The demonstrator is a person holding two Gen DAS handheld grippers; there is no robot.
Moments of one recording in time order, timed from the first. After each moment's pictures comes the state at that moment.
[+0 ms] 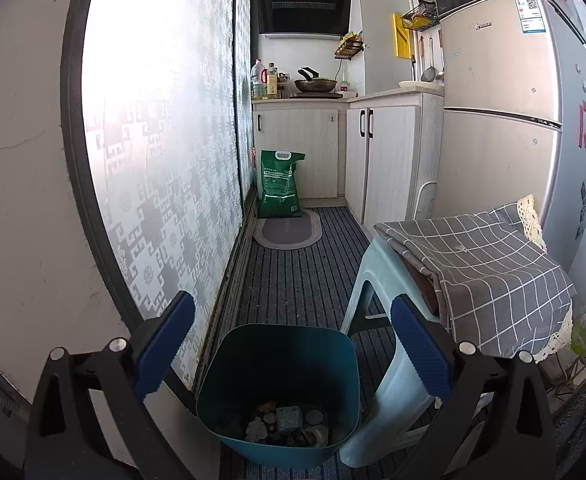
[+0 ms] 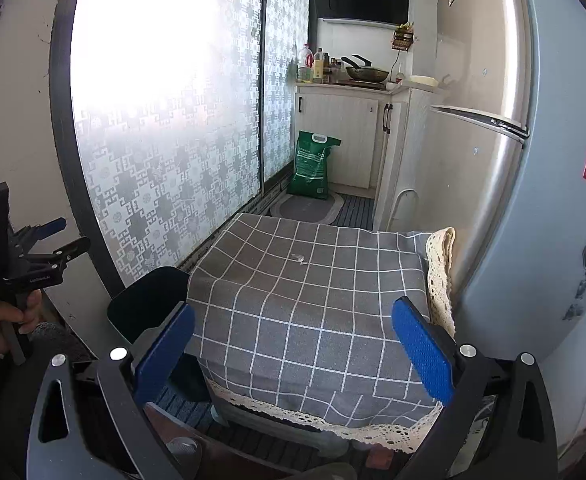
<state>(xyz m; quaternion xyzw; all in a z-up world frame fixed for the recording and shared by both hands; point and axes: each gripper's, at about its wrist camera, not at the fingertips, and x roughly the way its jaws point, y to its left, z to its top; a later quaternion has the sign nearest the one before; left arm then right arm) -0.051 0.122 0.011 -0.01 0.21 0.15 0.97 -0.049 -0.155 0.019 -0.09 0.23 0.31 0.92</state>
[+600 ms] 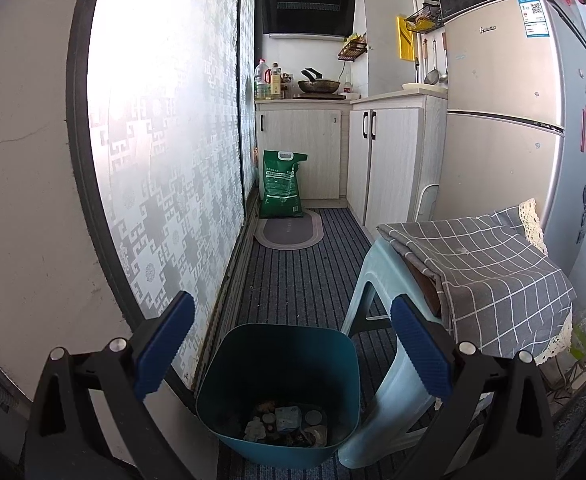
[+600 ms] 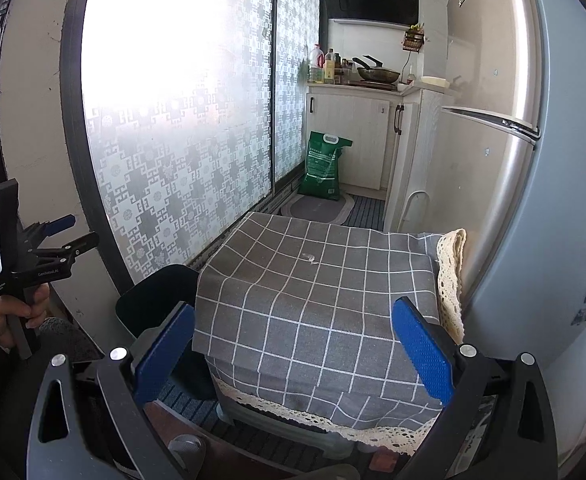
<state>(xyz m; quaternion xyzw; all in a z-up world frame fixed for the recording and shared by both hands) -0.053 0.123 0.011 -0.02 0.21 0.15 0.97 -0.048 -0.154 0.019 -0.10 0.23 0.32 0.91</state>
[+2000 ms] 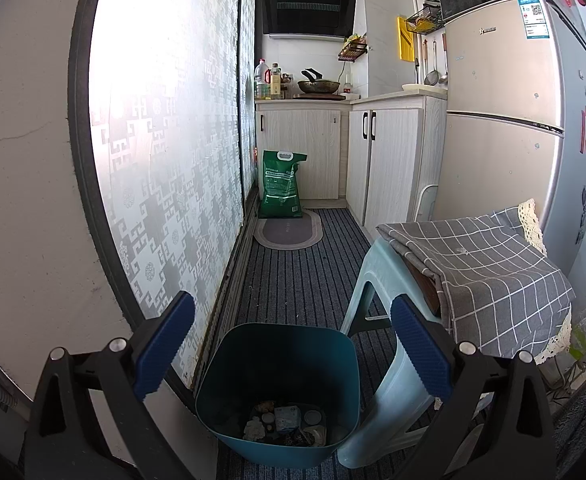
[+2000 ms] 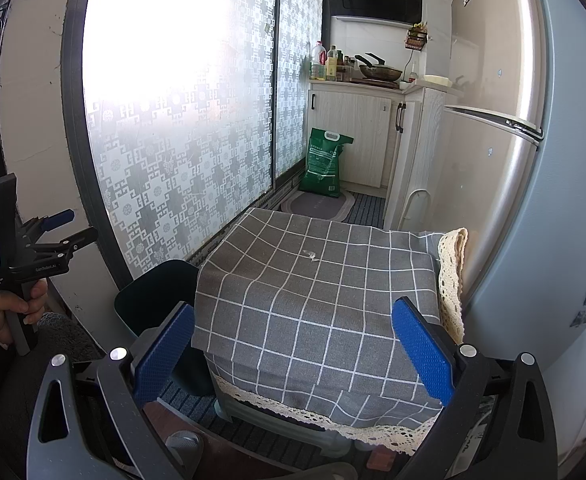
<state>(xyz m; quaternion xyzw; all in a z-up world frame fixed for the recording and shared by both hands) -0.053 0.124 0.011 -0.02 0.21 0.15 0.97 -0.049 -0.153 0.017 -0.10 0.23 0.32 0.91</state>
